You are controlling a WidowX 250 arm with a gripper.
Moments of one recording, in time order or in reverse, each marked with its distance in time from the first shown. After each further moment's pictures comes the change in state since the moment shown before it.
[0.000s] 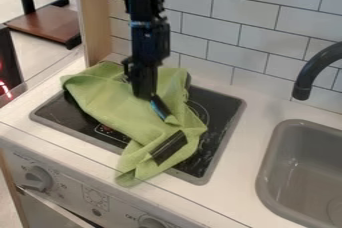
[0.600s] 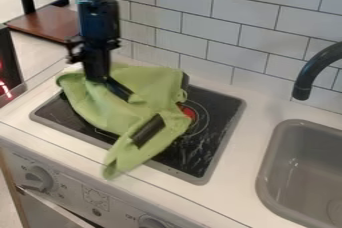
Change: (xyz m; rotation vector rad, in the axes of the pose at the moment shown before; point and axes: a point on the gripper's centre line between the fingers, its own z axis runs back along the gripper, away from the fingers) arm -0.063 -0.041 0.023 -0.017 0.029 -0.053
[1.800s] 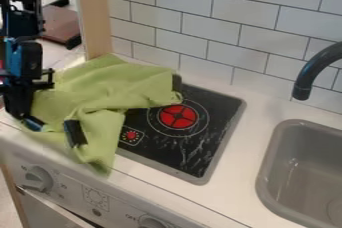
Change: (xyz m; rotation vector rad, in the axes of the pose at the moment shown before) arm -0.084 -0.061 -0.052 -0.212 0.070 -0.235
